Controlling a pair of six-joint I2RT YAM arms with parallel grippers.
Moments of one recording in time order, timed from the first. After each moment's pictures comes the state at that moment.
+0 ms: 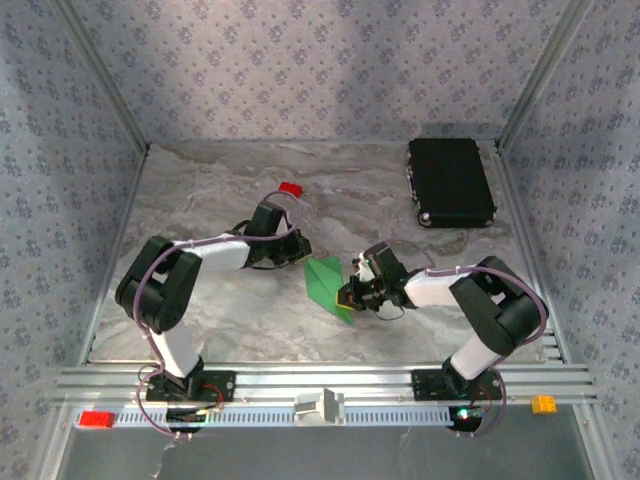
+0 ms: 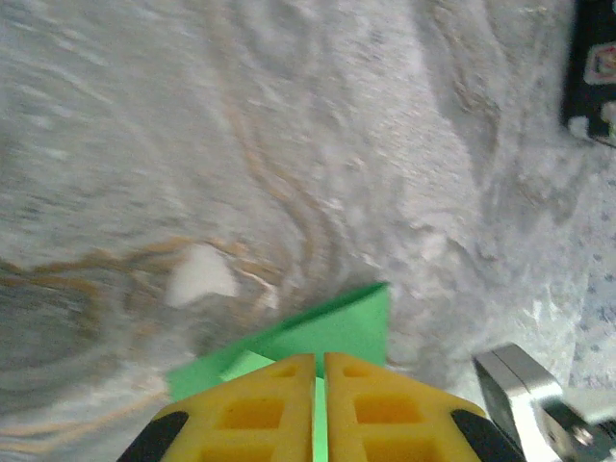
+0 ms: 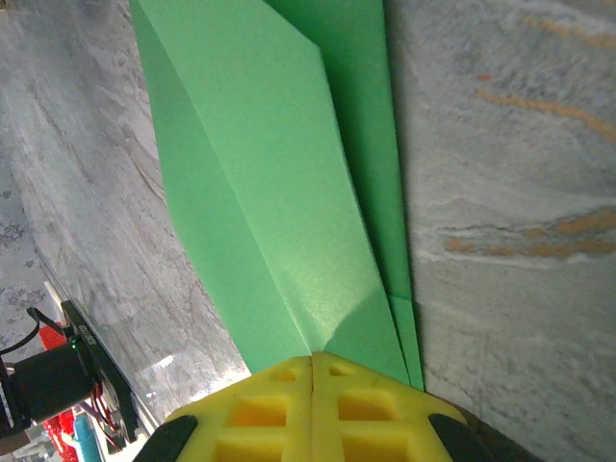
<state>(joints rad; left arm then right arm) -0.55 1.74 0.91 -0.01 0.44 -0.87 0.63 1.59 0.54 0.12 -0.57 0.84</state>
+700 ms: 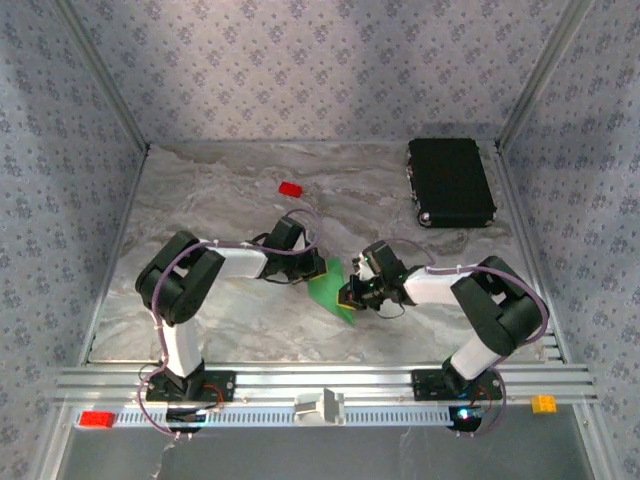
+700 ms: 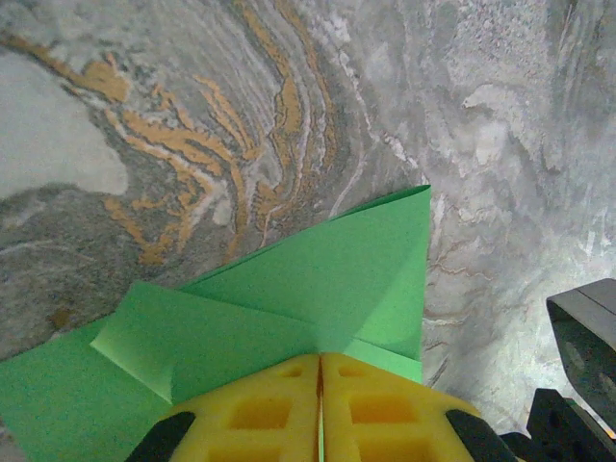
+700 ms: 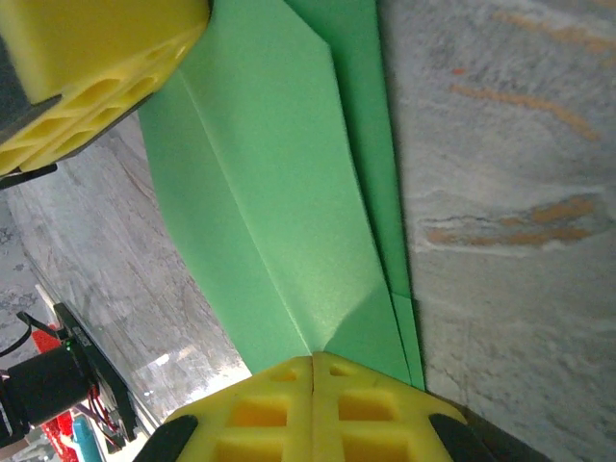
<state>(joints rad) -0.66 1.85 0.89 0.06 0.46 -0.90 0.63 1.59 0.58 0.03 -0.56 0.84</state>
